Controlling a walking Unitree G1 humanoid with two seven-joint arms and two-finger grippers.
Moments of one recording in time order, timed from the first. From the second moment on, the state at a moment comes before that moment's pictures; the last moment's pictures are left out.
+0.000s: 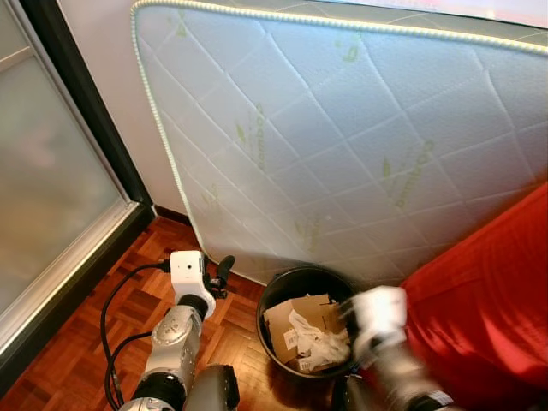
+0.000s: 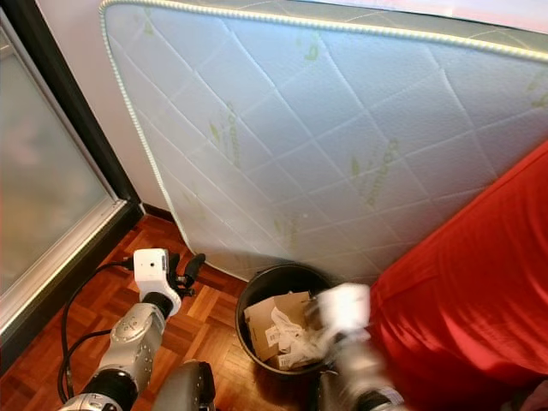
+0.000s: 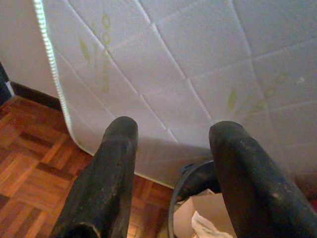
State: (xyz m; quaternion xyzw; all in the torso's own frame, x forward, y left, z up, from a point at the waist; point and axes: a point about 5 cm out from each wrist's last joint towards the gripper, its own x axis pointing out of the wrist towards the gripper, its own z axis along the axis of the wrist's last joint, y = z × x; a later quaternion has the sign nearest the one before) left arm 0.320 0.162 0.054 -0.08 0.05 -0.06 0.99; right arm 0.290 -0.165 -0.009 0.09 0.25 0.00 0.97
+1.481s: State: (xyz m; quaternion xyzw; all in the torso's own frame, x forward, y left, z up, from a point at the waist) left arm 0.303 0.172 0.021 -0.08 0.13 -0.04 0.99; right arm 0.279 -0.164 -0.015 0.12 0.23 0.02 0.97
